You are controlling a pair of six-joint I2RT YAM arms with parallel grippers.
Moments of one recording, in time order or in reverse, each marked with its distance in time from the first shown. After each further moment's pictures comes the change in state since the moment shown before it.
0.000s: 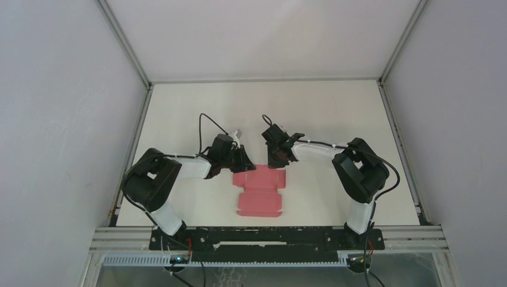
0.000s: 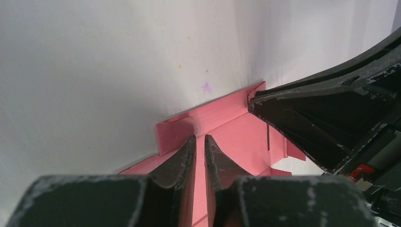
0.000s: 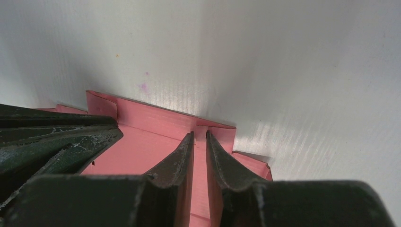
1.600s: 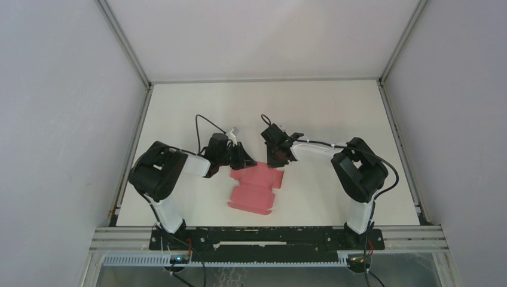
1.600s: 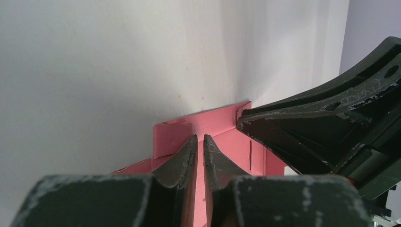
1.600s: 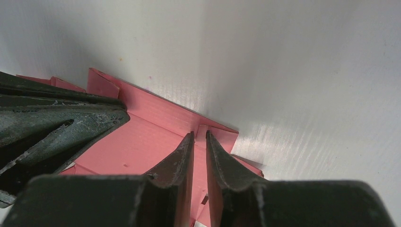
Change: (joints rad) left arm 0.073 0.115 -0.017 0.225 0.137 -0.079; right arm 0.003 0.012 0.011 0.003 0.007 -0.011
